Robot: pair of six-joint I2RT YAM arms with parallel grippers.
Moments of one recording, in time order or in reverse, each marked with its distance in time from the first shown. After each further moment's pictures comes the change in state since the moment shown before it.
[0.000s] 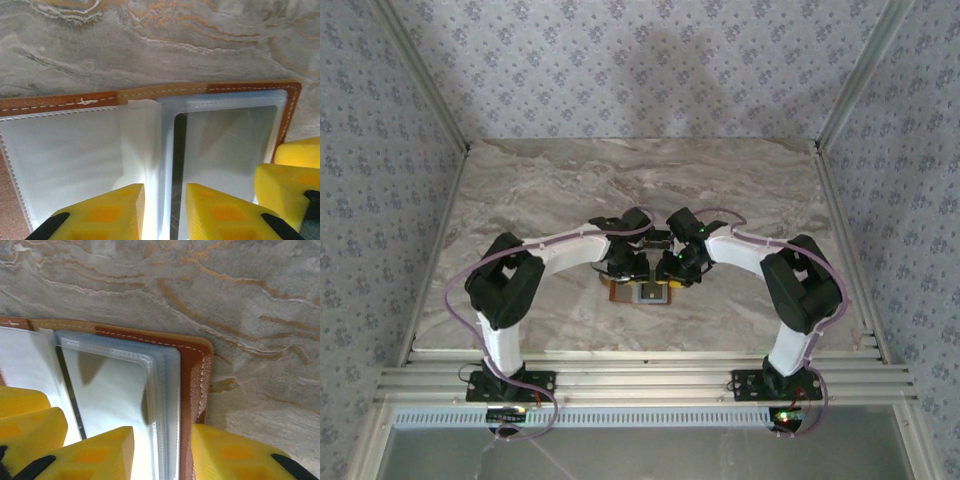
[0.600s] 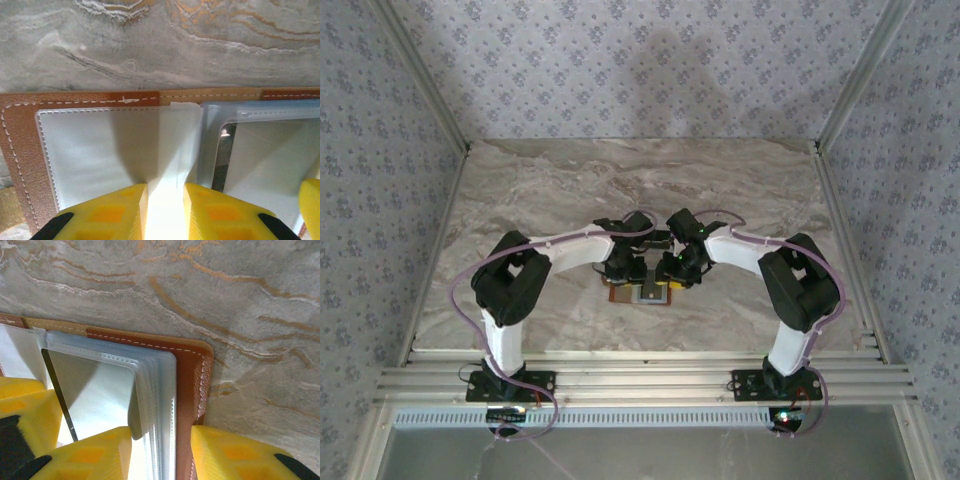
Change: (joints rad) left arm -0.011 0.032 0.014 -0.055 -0.084 0.016; right arm -0.003 0.010 -0.003 0.007 -0.007 0.000
